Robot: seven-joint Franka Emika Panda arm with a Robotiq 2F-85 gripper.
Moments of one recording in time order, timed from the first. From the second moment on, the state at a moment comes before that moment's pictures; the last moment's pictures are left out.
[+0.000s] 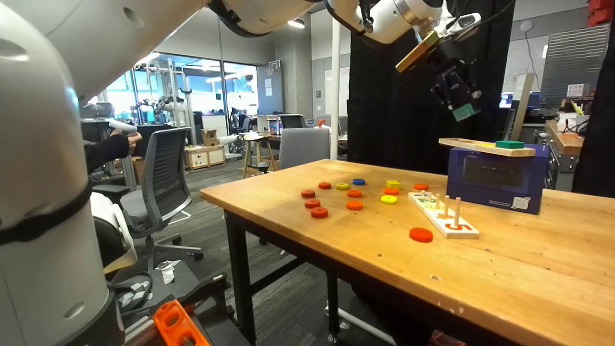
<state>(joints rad) 0.10 0.82 -0.12 -0.79 -0.37 1.61 0.39</state>
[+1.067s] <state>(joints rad) 0.03 0.87 -0.07 -0.78 -0.22 1.60 0.39</state>
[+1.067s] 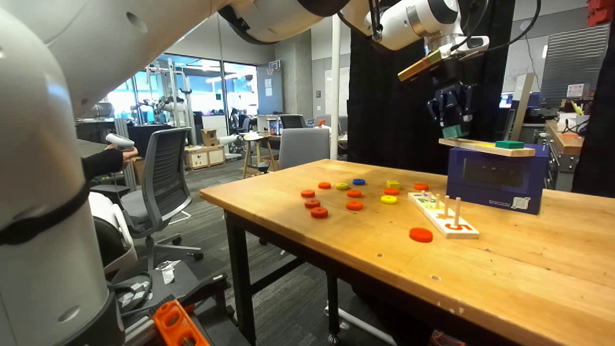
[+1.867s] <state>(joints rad) 0.00 0.88 -0.07 -0.76 -0.21 1.60 0.38</state>
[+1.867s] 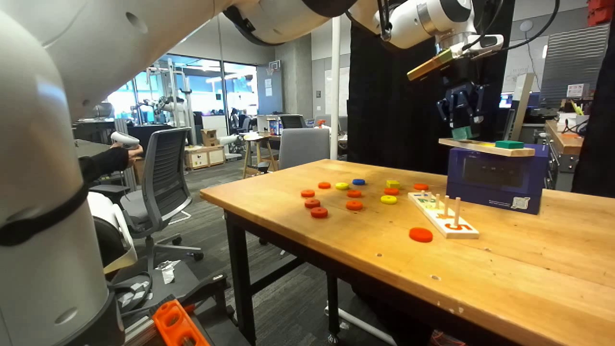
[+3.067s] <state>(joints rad) -0.02 0.91 -0.06 -0.70 -0.21 1.59 0.37</state>
